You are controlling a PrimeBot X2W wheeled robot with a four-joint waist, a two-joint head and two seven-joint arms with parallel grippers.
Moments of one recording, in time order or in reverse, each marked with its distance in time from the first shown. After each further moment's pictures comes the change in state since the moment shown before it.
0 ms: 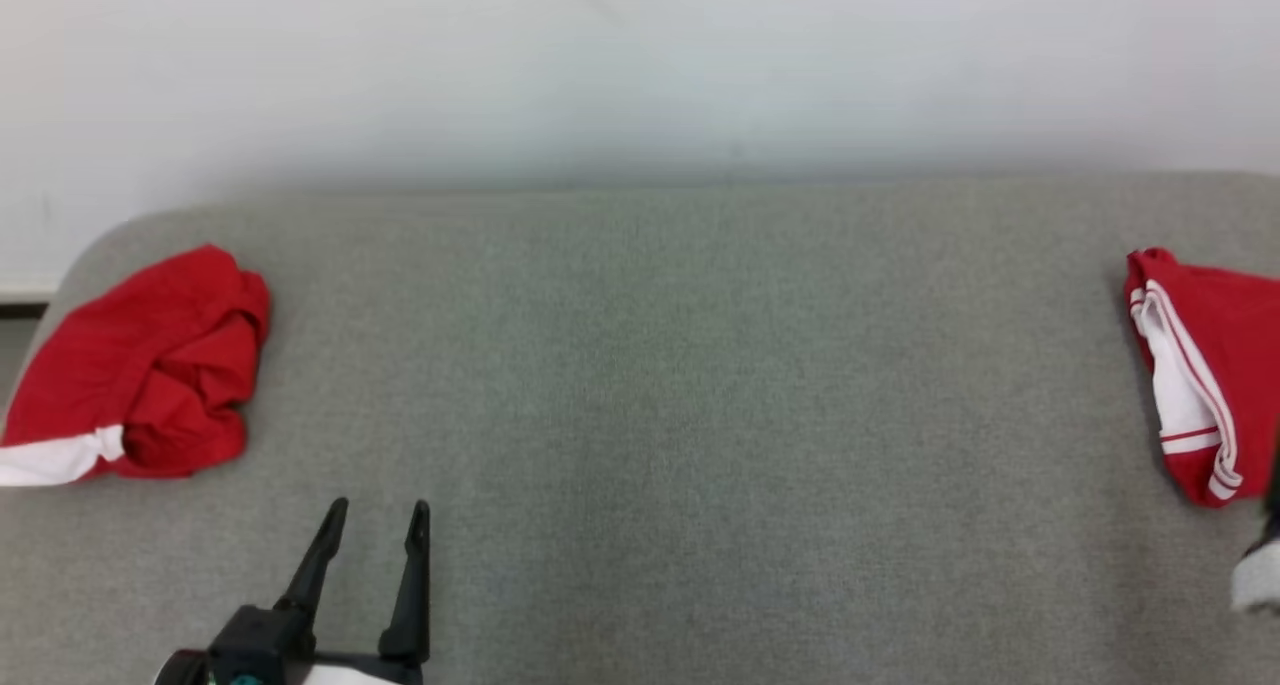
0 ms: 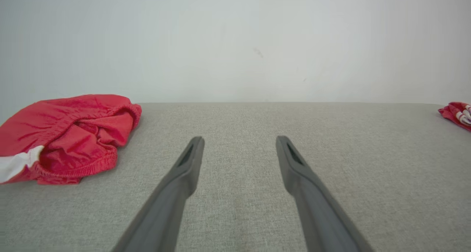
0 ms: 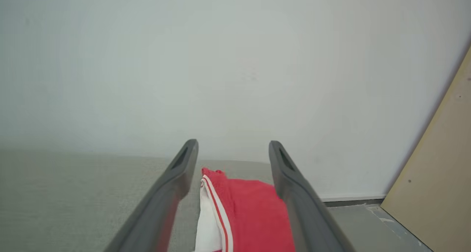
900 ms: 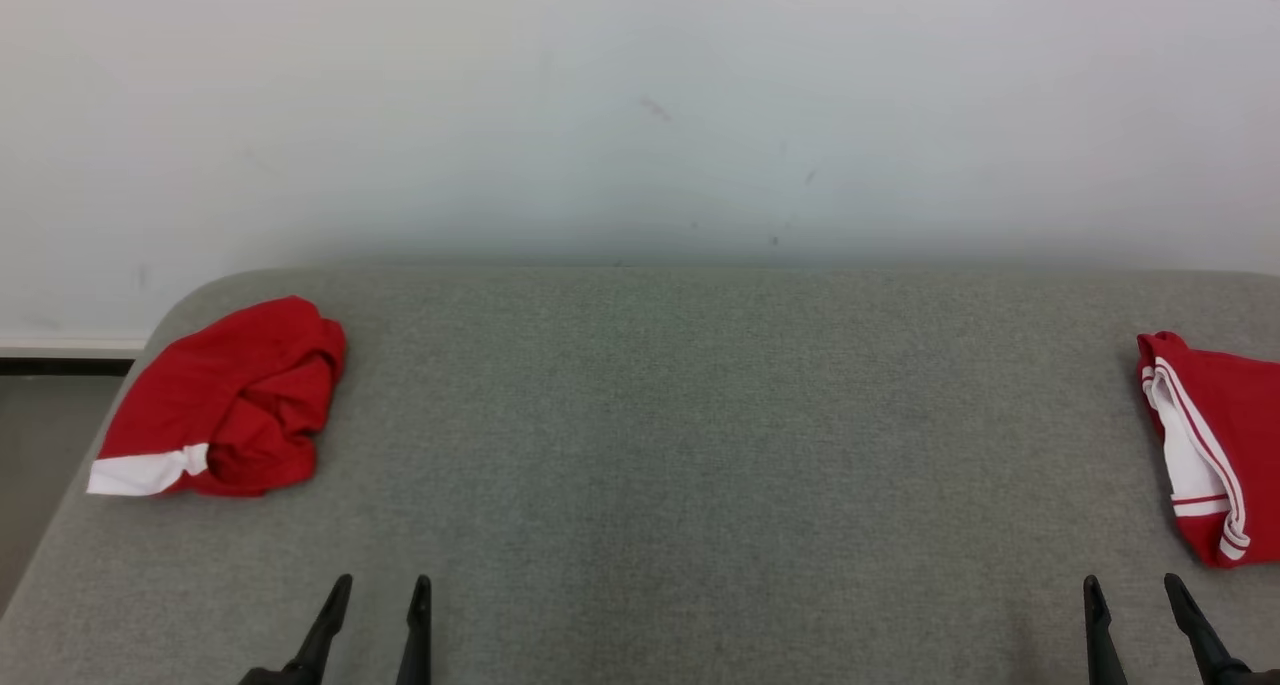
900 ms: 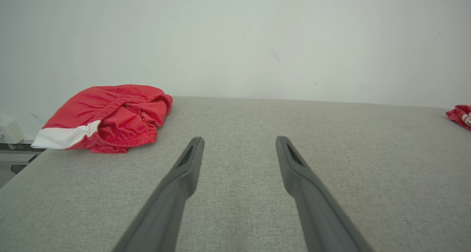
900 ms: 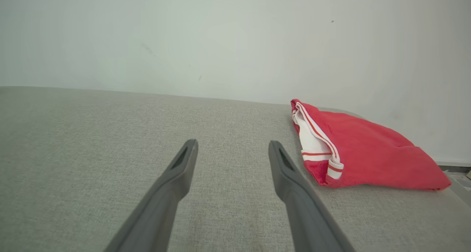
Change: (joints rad) left arm 0.094 -0.014 0.007 0.038 0.001 -0.005 0.000; right arm 0.334 0.108 0.210 -0.037 0.064 0.000 -0.002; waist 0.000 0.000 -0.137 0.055
